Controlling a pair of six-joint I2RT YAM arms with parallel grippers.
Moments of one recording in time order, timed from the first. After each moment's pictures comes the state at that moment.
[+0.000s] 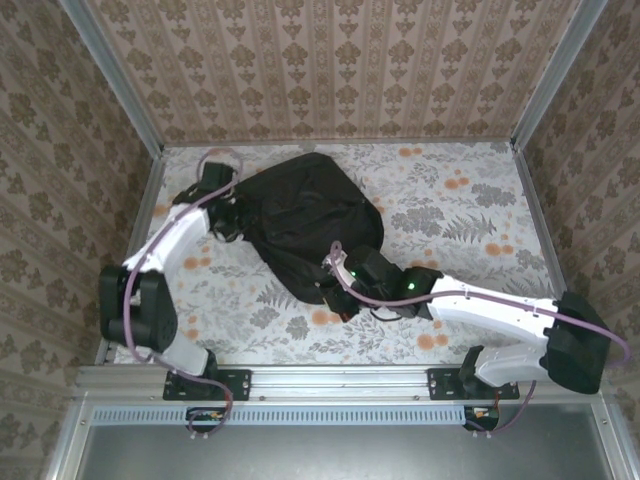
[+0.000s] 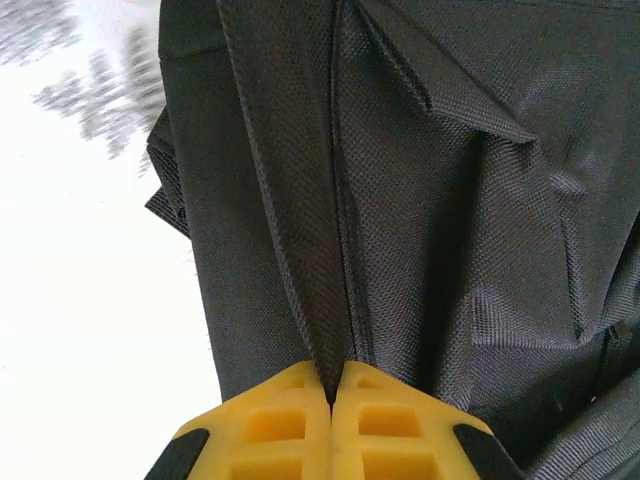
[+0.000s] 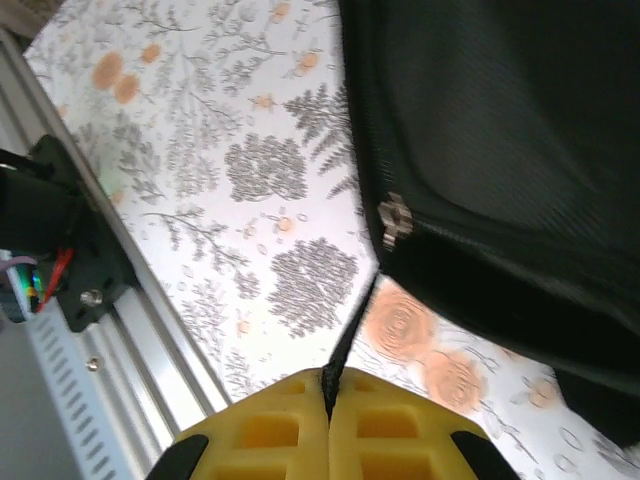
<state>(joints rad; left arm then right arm) -0.25 1.60 1.25 -0.70 0.18 -0.72 0.98 1.31 0.89 -0.37 -0.18 0.37</state>
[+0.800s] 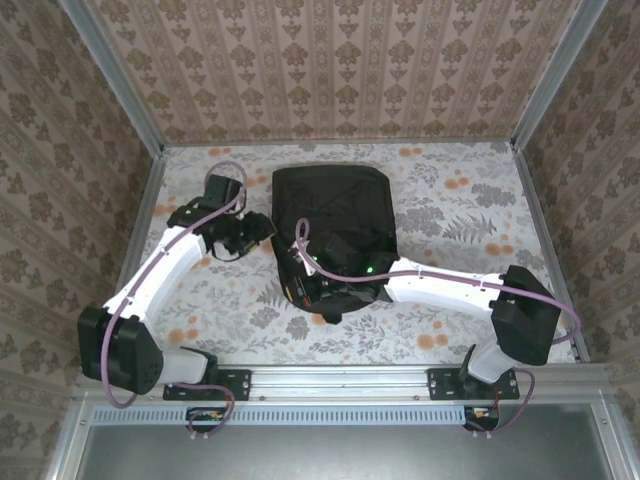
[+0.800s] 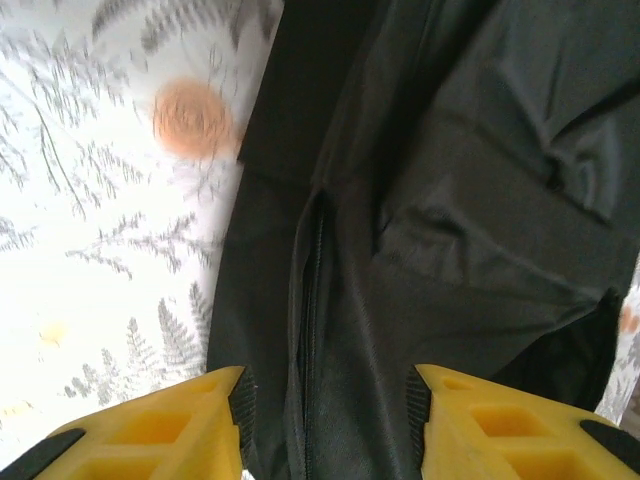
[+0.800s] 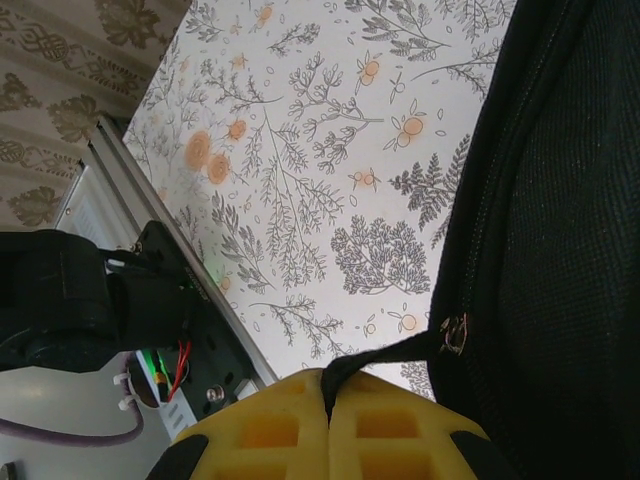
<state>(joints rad) -0.37 1.33 1.11 -0.83 0.27 -0.83 1.00 1.57 1.09 -0.26 -0.27 0.60</state>
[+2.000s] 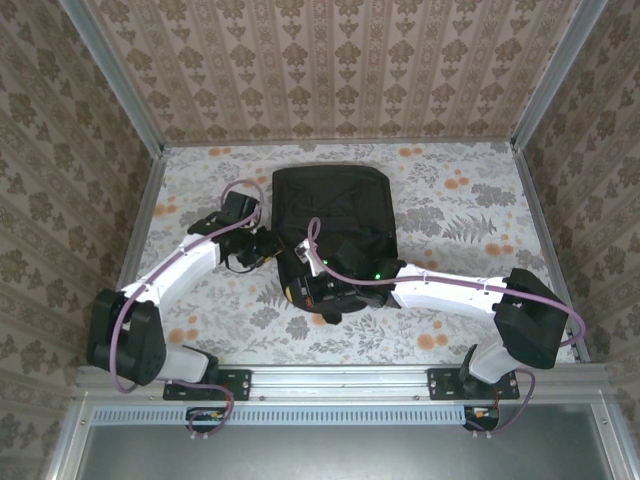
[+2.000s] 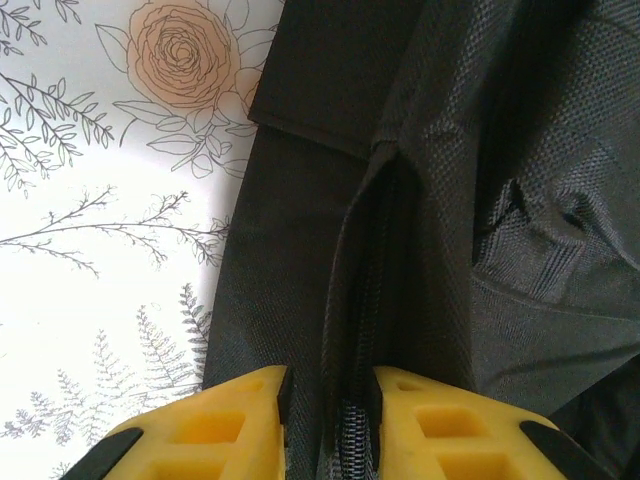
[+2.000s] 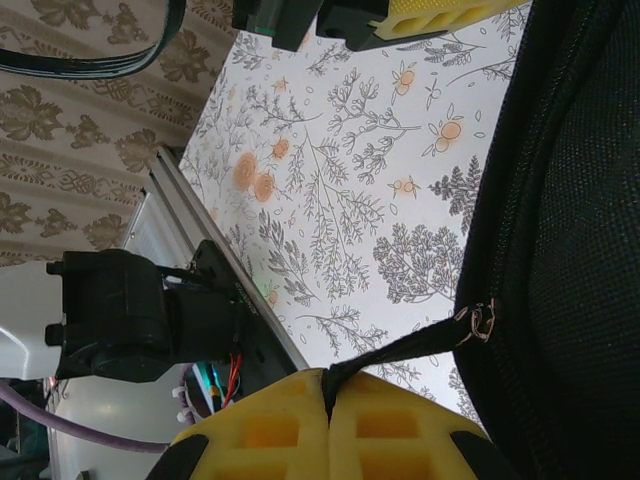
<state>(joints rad) -0.41 1.38 0.95 -0.63 0.27 -0.89 0.99 1.53 0.98 -0.08 -0.33 0.71</state>
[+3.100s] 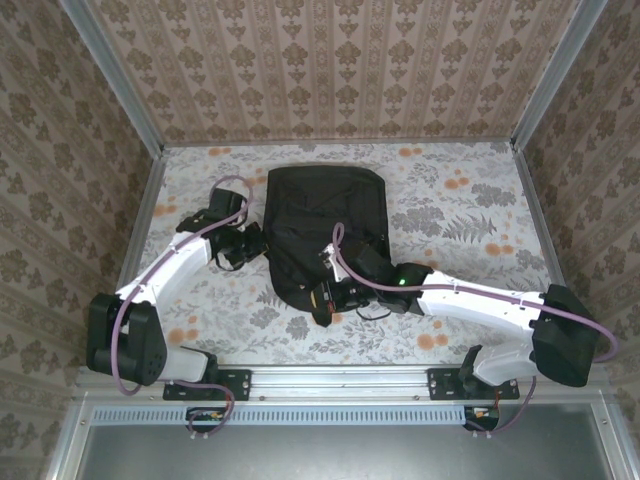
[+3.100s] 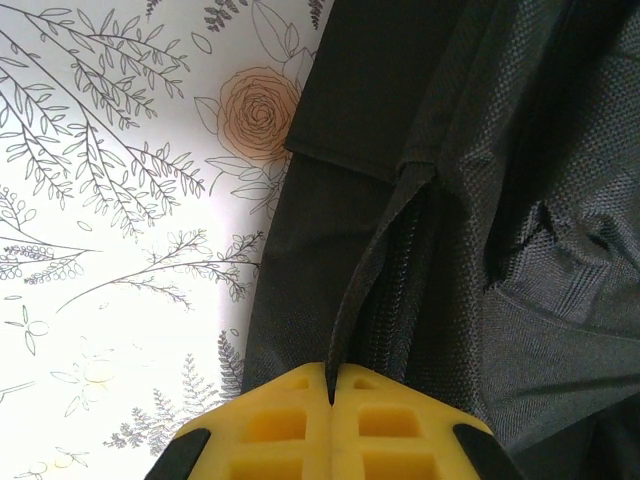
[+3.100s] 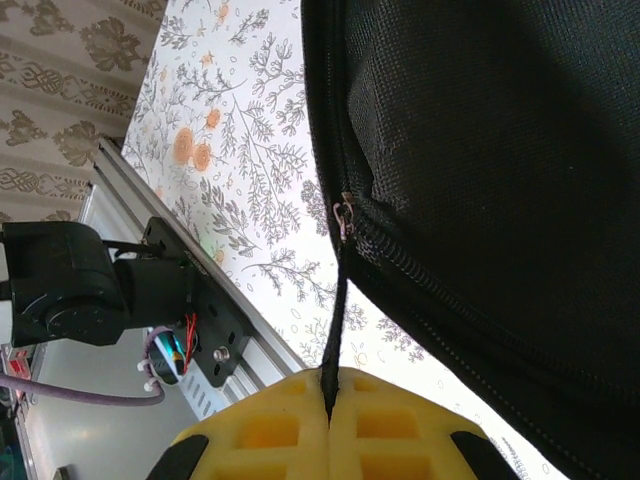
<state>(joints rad) -0.32 1.37 0.97 -0.69 0.26 -0.75 0.97 1.35 0.89 -0.27 -0.27 0.73</state>
